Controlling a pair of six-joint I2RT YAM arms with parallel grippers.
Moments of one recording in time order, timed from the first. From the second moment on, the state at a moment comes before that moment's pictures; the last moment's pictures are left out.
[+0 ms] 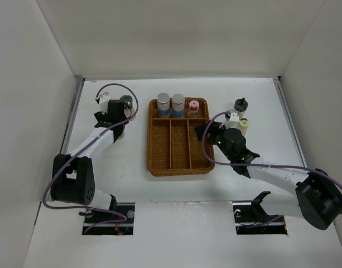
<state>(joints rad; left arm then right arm) -0.17 1.45 0.90 -0.17 -0.54 -0.50 0.65 1.21 0.51 0.51 0.24 0.61</state>
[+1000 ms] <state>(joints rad) -0.64 1.39 0.99 -0.16 -0.52 -0.57 0.65 1.20 0.49 0.51 0.25 0.61</state>
